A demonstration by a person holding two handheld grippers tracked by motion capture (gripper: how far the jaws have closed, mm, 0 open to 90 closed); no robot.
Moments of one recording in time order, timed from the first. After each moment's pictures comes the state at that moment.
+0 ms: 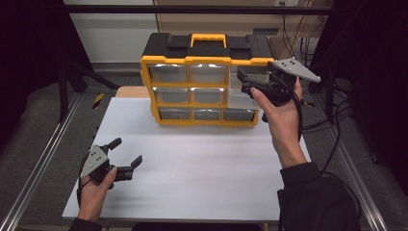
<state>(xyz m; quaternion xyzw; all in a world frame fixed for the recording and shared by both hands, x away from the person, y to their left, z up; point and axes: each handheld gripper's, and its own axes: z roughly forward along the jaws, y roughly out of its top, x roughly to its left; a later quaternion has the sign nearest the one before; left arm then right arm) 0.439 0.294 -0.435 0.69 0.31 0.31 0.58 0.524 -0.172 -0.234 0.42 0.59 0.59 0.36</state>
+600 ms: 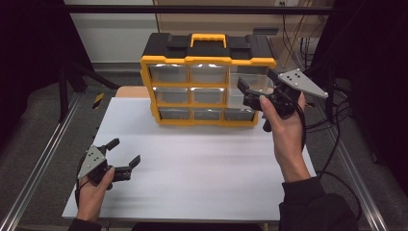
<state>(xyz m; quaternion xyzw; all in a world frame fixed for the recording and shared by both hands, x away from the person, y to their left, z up) 0.436 0.300 -0.434 0.68 0.32 0.31 0.58 0.493 -0.175 -0.241 0.39 0.58 0.62 0.35</state>
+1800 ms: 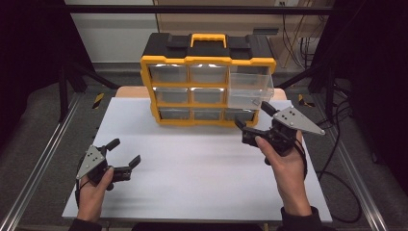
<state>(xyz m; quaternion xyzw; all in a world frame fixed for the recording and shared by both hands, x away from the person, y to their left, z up) 0.436 0.298 -0.434 0.67 0.32 0.30 0.59 0.437 -0.172 -0.289 0.38 0.63 0.60 0.32</state>
